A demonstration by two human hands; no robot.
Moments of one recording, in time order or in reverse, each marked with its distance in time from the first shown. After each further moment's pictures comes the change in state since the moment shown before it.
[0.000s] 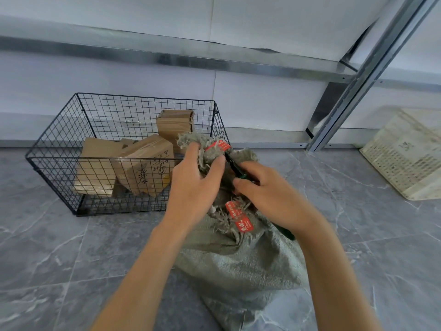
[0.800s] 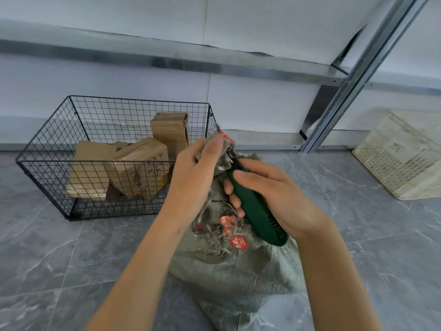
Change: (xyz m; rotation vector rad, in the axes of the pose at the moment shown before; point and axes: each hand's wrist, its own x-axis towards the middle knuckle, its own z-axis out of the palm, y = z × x) left_hand 0.008 0.019 0.000 -0.339 -0.079 0.118; right_hand -0.010 0.000 -0.008 0.661 -0.167 -0.102
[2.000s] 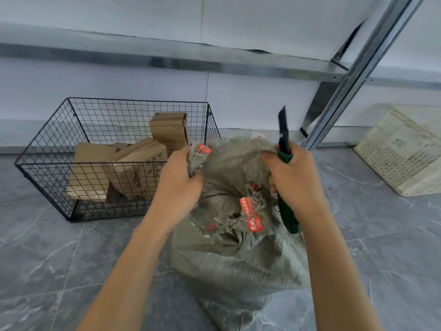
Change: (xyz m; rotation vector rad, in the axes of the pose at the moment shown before) left_hand -0.001 -0.011 -0.017 0.413 -0.040 -0.067; right_hand 0.007 -0.005 -0.024 -0.454 0.696 -0.002
